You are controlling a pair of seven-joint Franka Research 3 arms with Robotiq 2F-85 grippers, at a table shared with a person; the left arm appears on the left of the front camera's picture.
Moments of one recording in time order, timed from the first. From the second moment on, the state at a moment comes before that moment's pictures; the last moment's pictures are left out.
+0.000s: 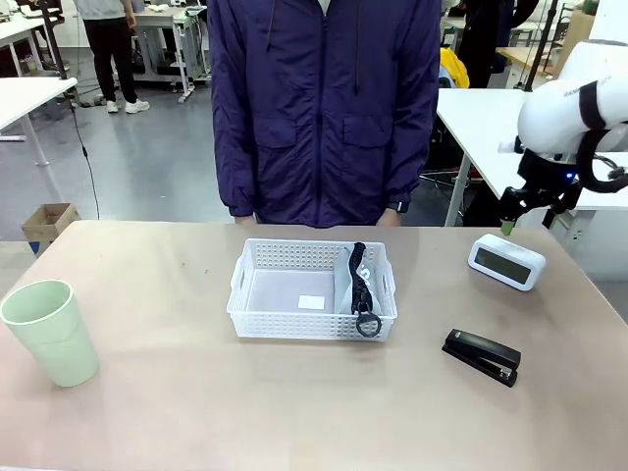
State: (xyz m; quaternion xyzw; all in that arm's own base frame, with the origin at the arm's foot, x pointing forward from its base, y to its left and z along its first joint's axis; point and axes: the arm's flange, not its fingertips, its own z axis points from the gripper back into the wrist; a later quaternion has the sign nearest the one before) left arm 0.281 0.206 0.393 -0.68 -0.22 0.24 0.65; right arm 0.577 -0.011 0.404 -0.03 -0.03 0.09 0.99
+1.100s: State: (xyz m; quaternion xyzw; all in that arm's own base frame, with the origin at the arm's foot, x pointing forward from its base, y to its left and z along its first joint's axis) left arm 0.281 0.206 0.393 -0.69 -0.22 0.24 0.65; right arm 0.581 -0.012 0.391 0.03 0.01 0.44 0.90
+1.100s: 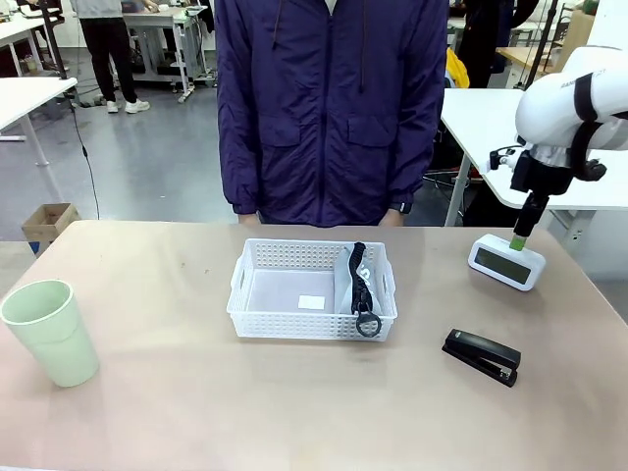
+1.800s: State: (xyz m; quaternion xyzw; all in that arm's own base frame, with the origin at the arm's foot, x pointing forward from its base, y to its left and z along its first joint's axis) left arm 0.281 0.206 0.393 -0.69 -0.22 0.24 0.65; right arm 0.585 -0.008 0.390 0.01 -0.02 0.45 0.89
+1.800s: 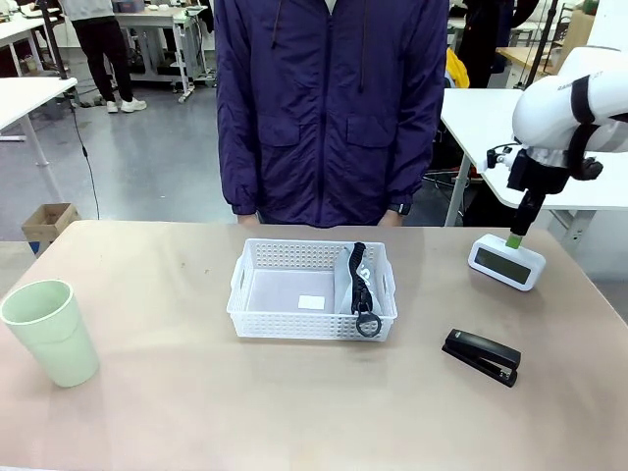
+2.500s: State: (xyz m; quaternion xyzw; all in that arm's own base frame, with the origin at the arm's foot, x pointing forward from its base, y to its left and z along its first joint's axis) left arm 0.281 0.206 0.393 -0.69 -0.22 0.24 0.65; right arm 0.592 -0.002 0.325 0.01 0.01 0.49 0.87
